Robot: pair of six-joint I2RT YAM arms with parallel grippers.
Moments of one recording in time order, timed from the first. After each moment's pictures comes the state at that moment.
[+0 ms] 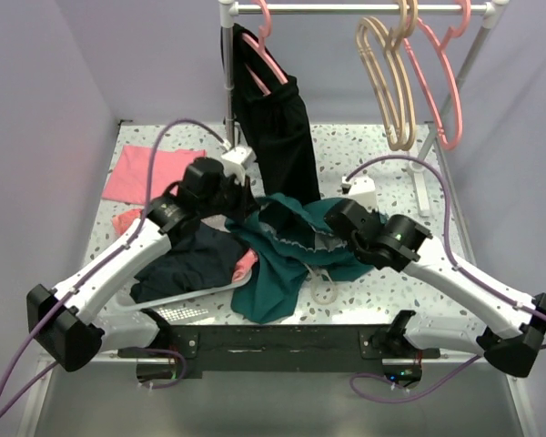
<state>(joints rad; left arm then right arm) -0.62 1.22 1.14 -0.44 0.16 -0.28 0.91 1.11 1.18 -1.12 0.74 0.55</state>
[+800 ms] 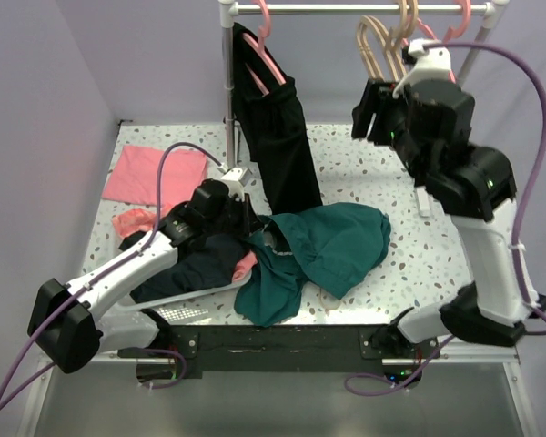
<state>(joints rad) -0.64 1.21 0.88 -0.23 0.15 -0.49 0.69 1.39 2.18 -1.04 0.55 0.28</state>
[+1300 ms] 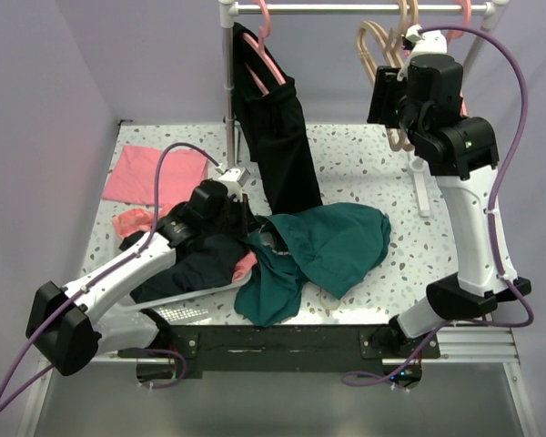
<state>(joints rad) -0.64 1.19 0.88 -0.27 0.12 -0.49 0.39 1.56 2.26 -1.05 0.39 0.17</state>
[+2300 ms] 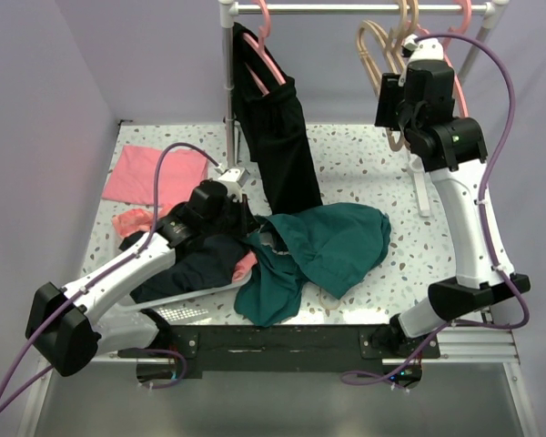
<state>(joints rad) -0.64 1.19 0.88 -0.28 0.12 -0.48 0.30 1.53 2.08 -0.94 0.40 0.12</state>
